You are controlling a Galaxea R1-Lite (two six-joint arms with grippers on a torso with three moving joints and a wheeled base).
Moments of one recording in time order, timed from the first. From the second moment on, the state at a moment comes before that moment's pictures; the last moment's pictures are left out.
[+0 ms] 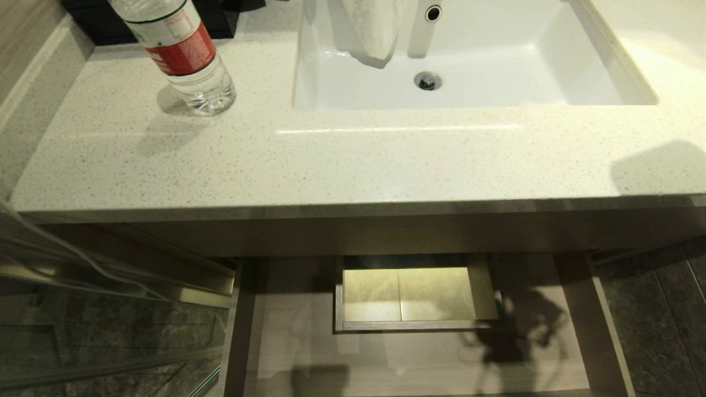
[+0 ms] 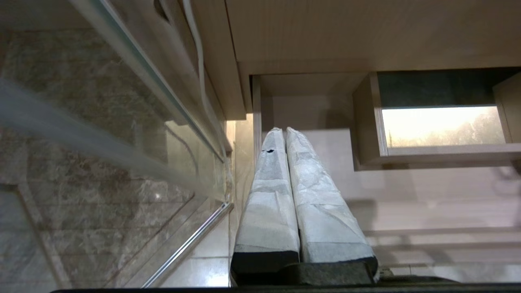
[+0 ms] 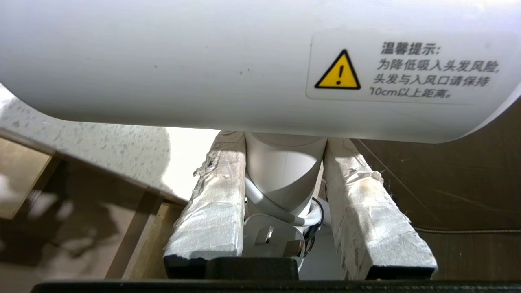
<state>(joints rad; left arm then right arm) 0.00 0.00 0.00 0.00 0.00 0.00 -0.36 0.90 -1.53 0.46 0.21 -0.79</state>
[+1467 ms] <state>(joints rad) 0.00 0.00 0.00 0.00 0.00 0.00 -0.42 1.47 -1.82 0.39 0.21 -1.03</state>
